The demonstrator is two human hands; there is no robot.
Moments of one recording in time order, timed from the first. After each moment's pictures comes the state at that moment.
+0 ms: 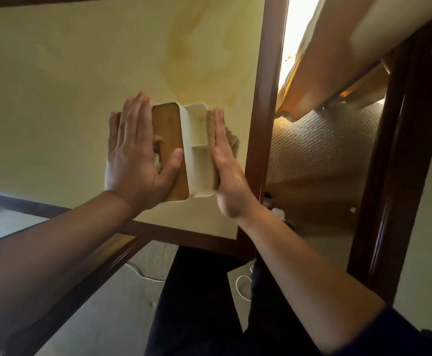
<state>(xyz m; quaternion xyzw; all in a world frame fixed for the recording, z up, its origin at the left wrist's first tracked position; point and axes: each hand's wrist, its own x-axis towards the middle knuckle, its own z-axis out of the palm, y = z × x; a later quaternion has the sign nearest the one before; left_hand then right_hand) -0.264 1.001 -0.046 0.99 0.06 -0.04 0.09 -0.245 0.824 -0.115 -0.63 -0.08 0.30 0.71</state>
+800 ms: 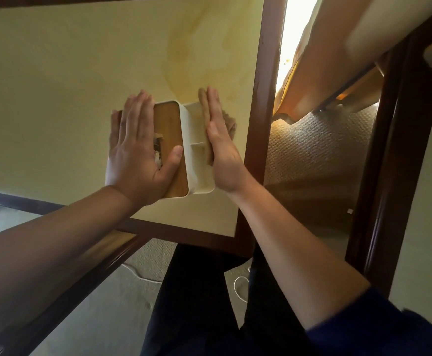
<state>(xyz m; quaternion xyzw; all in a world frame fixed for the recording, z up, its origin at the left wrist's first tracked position) -0.264 1.001 -0.045 0.99 0.06 -0.04 0.09 -0.214 0.838 -0.115 -0.65 -0.12 0.27 0.70</state>
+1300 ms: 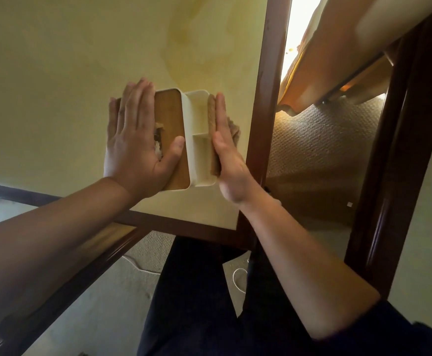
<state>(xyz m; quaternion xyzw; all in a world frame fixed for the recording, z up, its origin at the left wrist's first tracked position) -0.264 1.001 -0.045 0.99 0.06 -0.04 0.09 -0.239 0.829 -0.117 -0.59 -0.09 0.33 0.73</state>
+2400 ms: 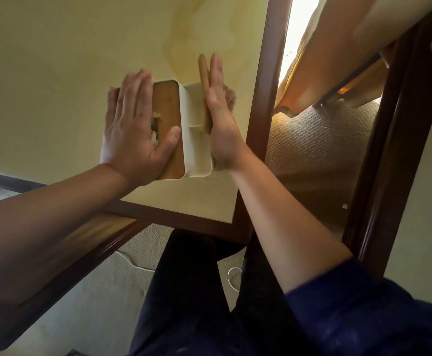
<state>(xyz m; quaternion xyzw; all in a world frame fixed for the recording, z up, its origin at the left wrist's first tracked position) -0.265 1.006 -0.043 0.99 0.06 -0.04 0.09 -0.197 0.848 -0.101 -0.65 -0.11 0.28 0.69</state>
